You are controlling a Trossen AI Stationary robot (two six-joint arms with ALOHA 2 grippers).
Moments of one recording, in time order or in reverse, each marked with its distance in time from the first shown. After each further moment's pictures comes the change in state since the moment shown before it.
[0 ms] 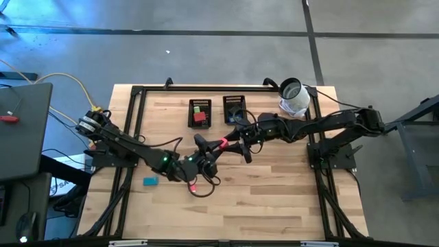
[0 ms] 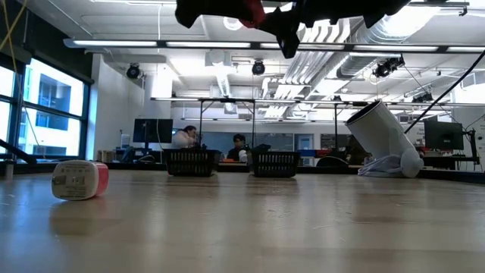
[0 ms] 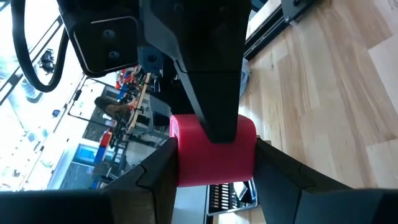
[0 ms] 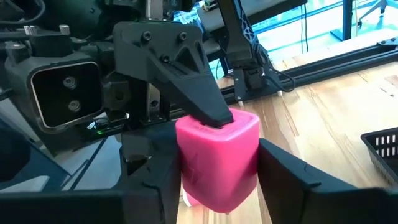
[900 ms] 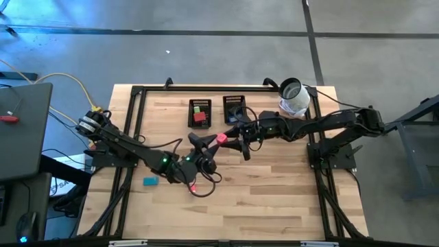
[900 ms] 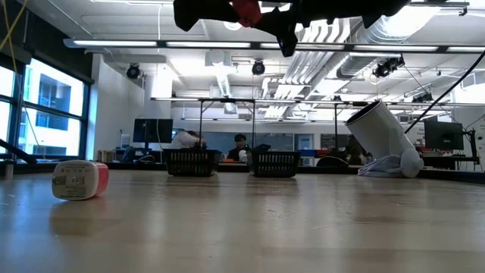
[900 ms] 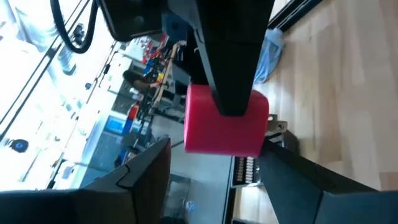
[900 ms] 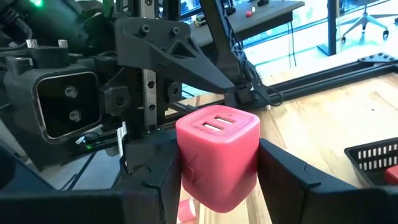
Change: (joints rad) left arm -0.013 0.000 0.000 0.008 -0.184 0.007; right arm -0.009 0.000 0.000 0.033 0.033 -0.010
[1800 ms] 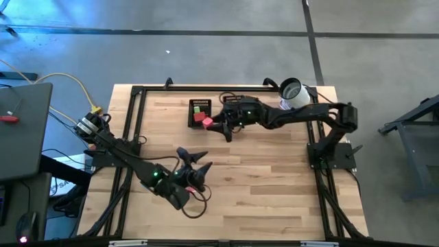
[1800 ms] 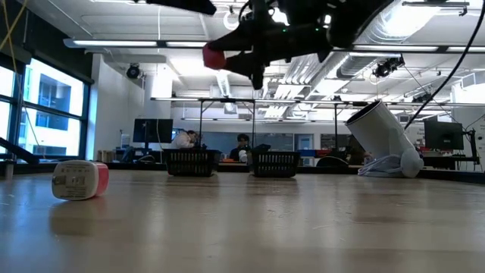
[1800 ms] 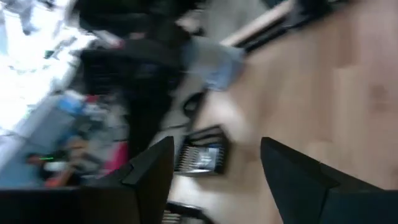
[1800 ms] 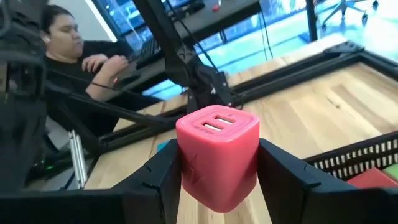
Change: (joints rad) left arm -0.175 -0.001 -0.001 -0.325 -0.033 -0.642; right arm -0.204 0.282 0.164 0.092 -0.131 0.020
